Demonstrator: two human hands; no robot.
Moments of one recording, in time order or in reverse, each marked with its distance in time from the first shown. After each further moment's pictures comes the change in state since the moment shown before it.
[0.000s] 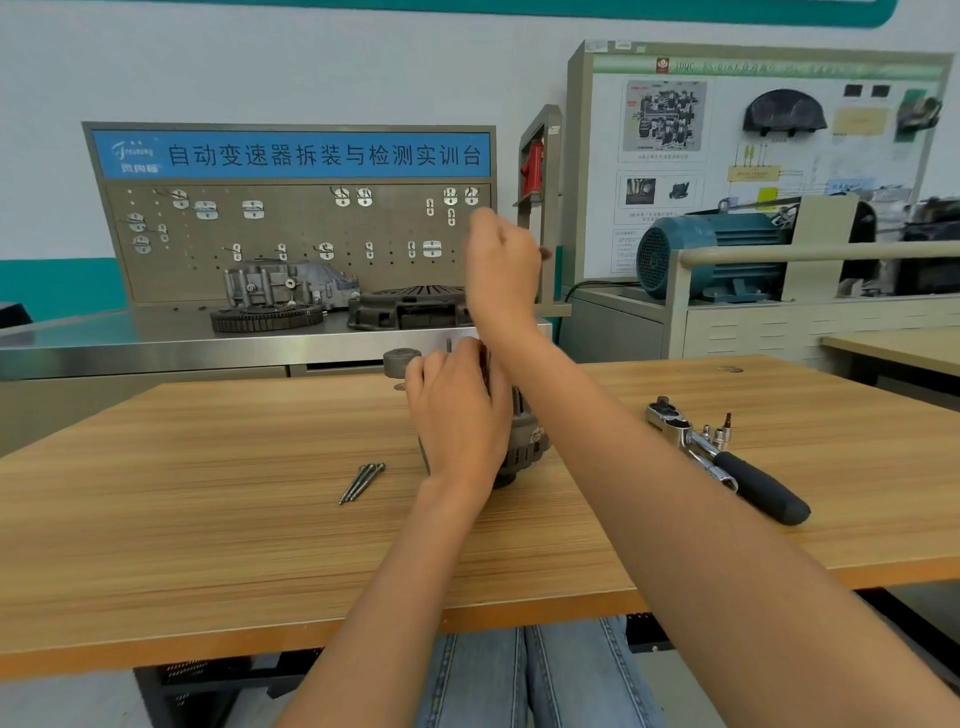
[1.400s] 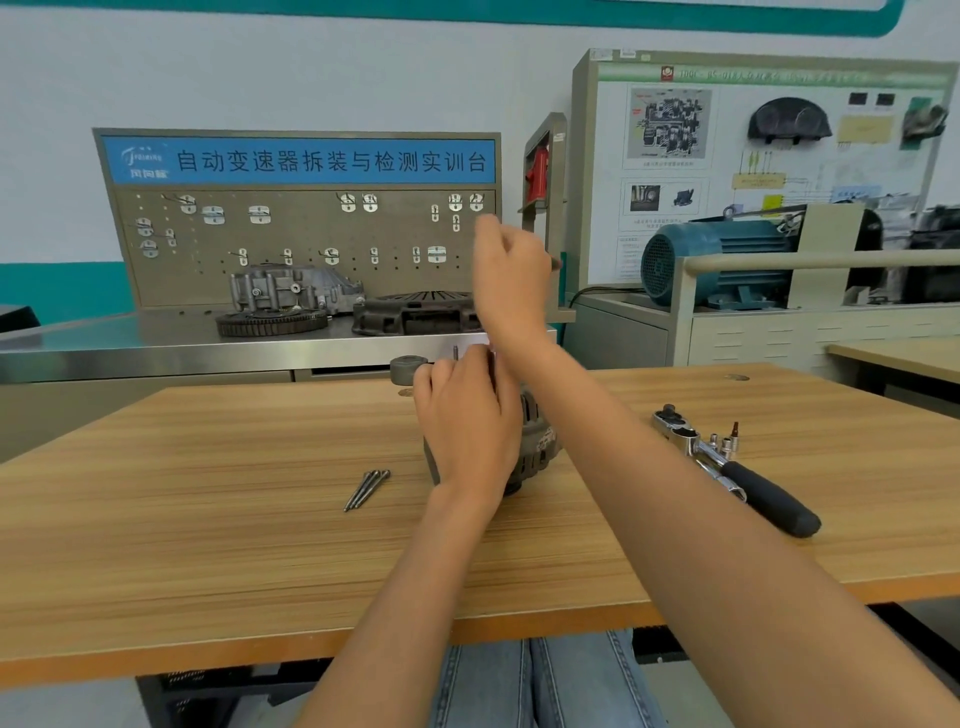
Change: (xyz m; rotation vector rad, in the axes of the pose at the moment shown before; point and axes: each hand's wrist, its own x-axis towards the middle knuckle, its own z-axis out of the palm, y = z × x) left_hand 0.001 0.001 0.003 -0.008 -0.005 -0.044; right_hand 0.003 0.001 -0.001 -0.081 -0.018 -0.036
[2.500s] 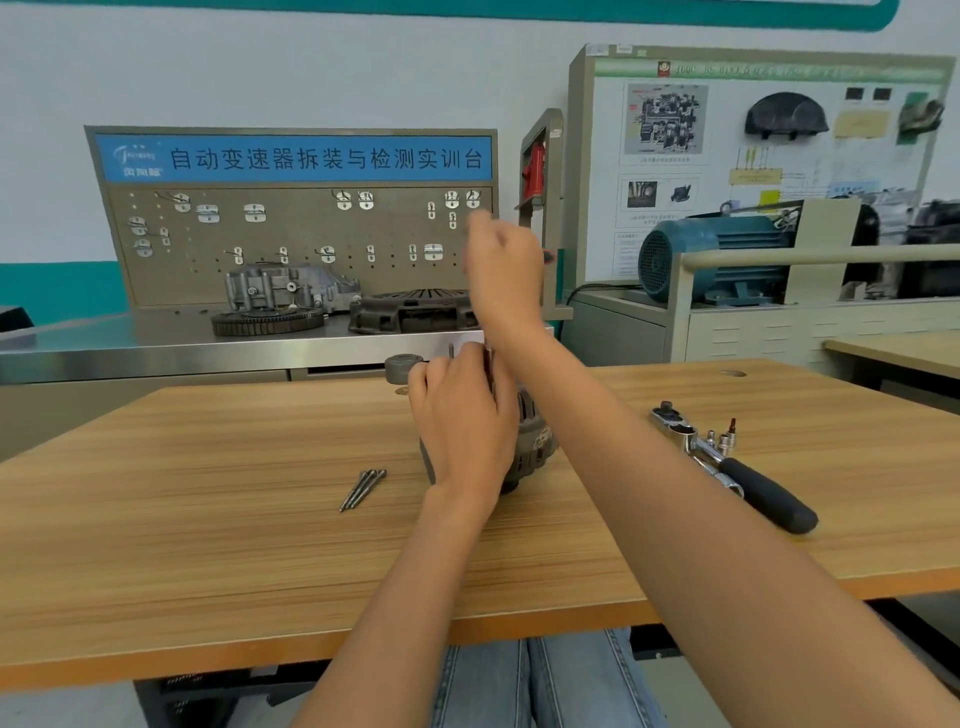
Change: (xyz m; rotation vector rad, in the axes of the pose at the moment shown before) left_hand 0.001 0.000 0.002 0.028 0.032 0.040; right_hand 0.003 -0.003 -0.002 0.055 -0.050 0.019
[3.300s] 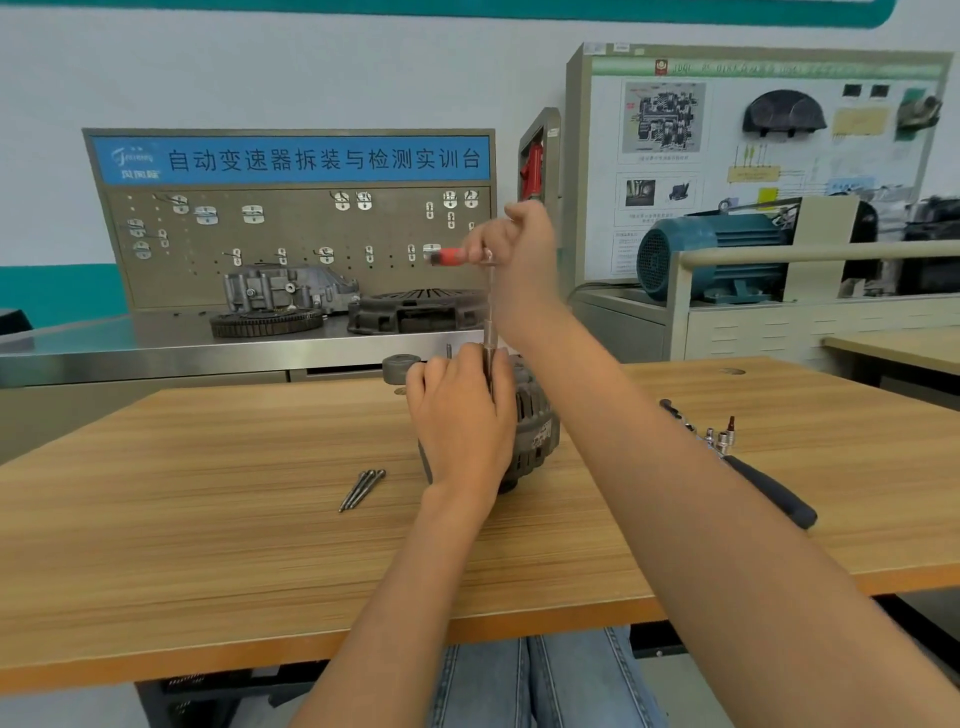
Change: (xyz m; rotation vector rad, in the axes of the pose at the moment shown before) left_hand -0.002 -0.001 -0.001 0.046 -0.010 0.033; right_hand 0.011 0.002 -0.013 0.619 -0.101 0.294
